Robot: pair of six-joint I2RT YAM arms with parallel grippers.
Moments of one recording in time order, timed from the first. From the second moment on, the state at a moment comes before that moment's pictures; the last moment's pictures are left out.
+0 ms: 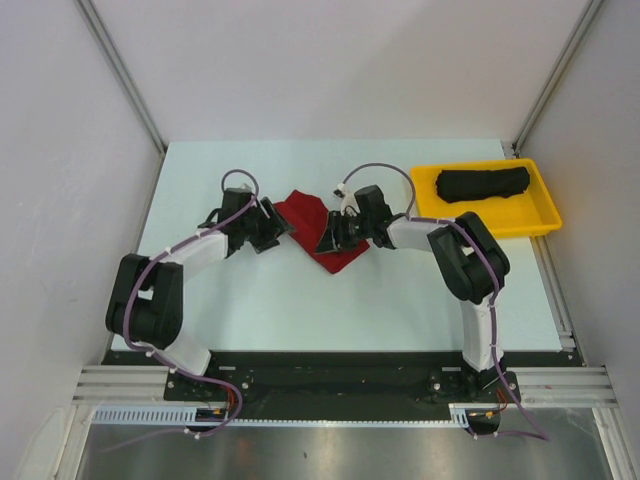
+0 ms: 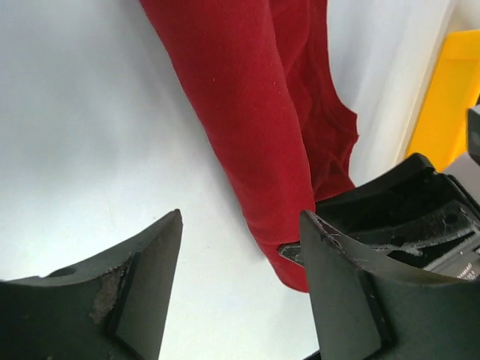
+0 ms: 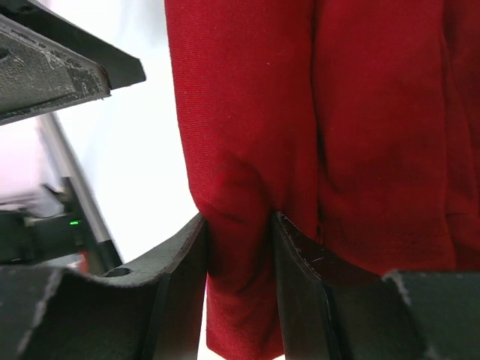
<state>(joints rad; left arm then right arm) -0.25 1.58 0.90 -0.12 0.24 -0.84 0.57 2.04 1.24 0.10 -0.63 0.49</state>
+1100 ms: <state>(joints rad) -0.36 1.93 1.29 -0.26 0.16 -0.87 0.62 1.78 1.17 -0.04 -0.11 0.46</state>
